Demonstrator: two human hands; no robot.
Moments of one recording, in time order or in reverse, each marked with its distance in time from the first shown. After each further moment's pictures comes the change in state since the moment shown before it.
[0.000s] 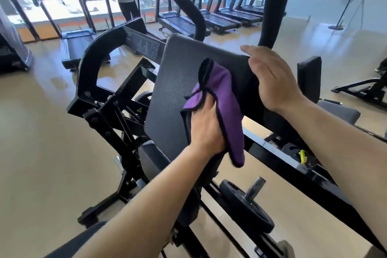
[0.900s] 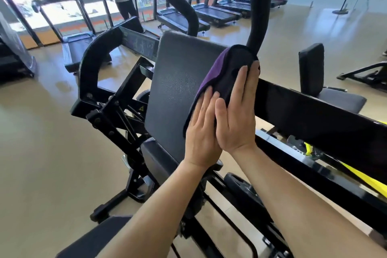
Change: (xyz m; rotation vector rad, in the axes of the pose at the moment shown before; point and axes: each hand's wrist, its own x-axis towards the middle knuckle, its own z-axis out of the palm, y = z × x) left_hand -0.046 -0.011 0.008 -0.031 0.008 0.146; right_hand -0.081 -0.028 0.090 -0.050 0.345 0.004
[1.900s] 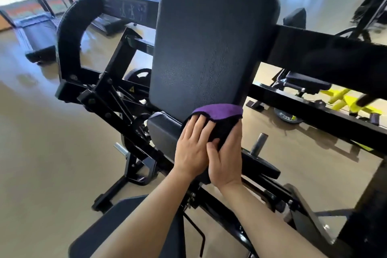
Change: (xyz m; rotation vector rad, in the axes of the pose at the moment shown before) left_hand -0.138 -0.085 -0.034 0.201 -0.241 0.107; right_hand -0.186 -0.042 0.069 0.156 -0.102 0.566
